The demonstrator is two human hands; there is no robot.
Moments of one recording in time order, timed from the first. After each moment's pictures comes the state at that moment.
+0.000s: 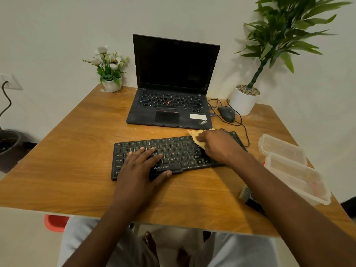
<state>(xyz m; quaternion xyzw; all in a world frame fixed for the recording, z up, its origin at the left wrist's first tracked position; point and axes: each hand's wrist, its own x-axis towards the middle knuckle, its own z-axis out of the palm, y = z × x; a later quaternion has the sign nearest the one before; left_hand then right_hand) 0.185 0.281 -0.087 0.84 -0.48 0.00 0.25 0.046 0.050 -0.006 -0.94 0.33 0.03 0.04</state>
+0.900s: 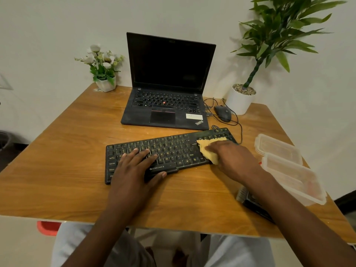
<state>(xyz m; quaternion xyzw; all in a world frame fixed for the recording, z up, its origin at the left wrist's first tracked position) 0.184 0.280 -0.084 0.84 -0.48 0.00 0.25 -0.012 0.065 -0.005 -0.95 0.31 0.01 -0.02</state>
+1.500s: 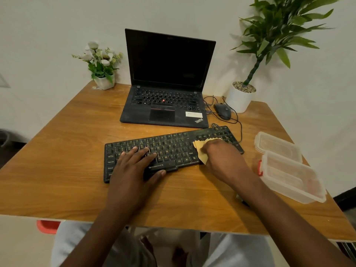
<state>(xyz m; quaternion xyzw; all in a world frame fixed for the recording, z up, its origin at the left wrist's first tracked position) 0.184 0.281 -0.083 0.85 -0.47 0.00 0.25 0.010 0.089 -0.005 -0.94 0.33 0.02 -0.03</state>
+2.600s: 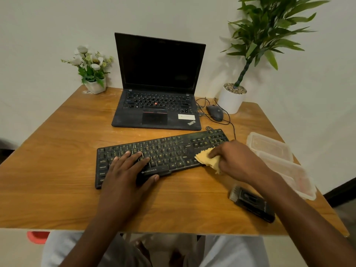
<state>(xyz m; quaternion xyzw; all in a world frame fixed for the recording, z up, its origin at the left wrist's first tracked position) 0.186 0.282 -0.087 0.84 -0.49 0.00 0.24 -0.032 0.060 0.009 -0.93 0.36 0.01 0.08</state>
